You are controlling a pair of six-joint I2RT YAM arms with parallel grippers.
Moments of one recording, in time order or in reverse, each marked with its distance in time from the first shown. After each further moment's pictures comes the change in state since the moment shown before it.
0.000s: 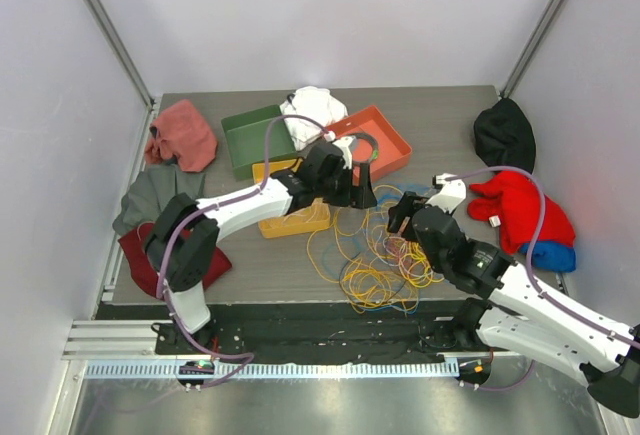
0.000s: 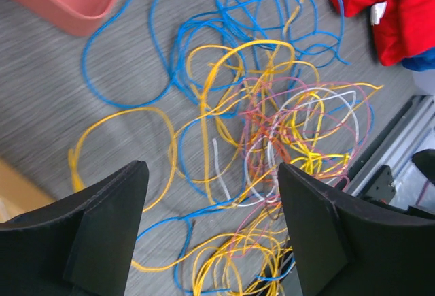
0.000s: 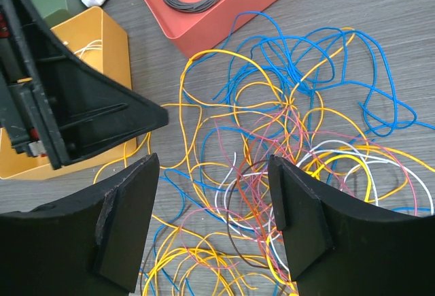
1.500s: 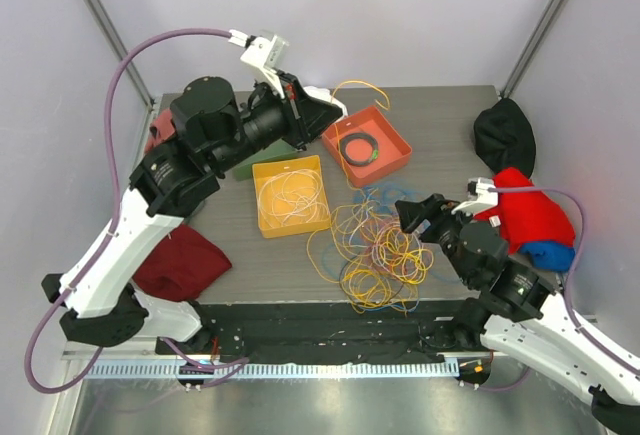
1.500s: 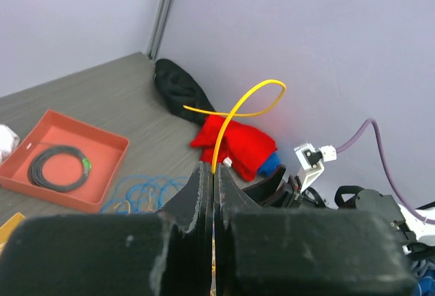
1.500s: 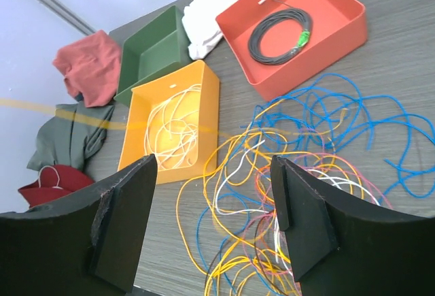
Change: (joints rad) left arm -0.085 -0.453 0.630 -0.396 -0.158 0.200; right arm 0.000 -0.277 -0.008 0.058 -0.101 -0.036
